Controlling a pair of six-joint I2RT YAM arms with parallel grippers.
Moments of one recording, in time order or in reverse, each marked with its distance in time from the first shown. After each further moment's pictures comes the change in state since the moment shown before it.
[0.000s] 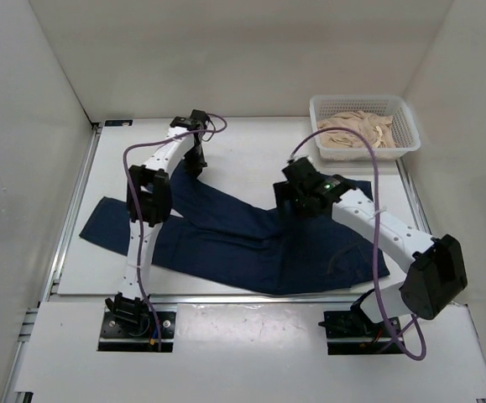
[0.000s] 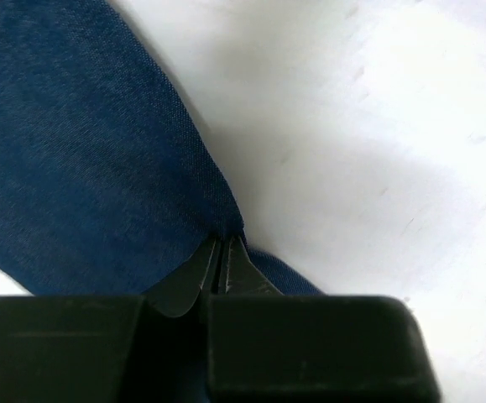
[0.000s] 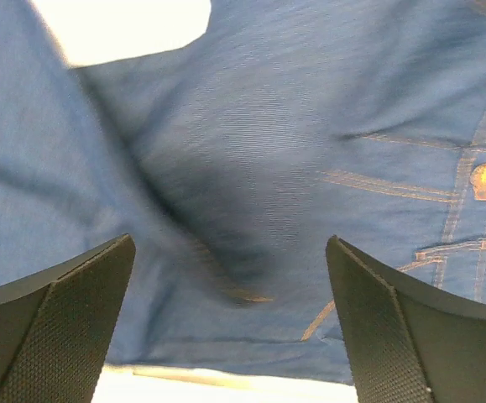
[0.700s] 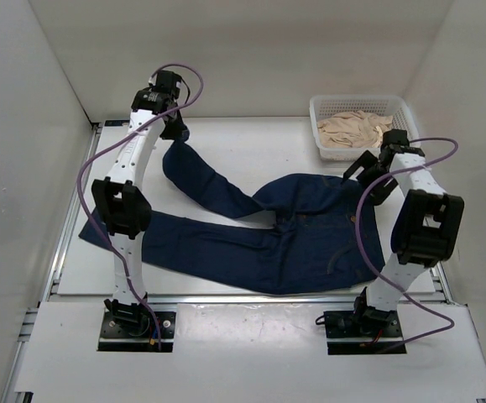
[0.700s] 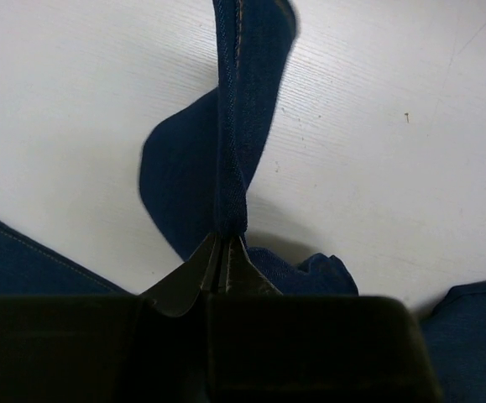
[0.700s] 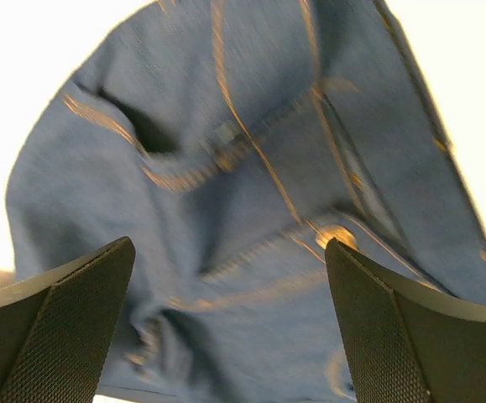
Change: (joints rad) left arm 0.074 -0.368 -0.006 0.039 -0.037 0.019; right arm -0.860 0.327 0.178 0.007 -0.408 0.216
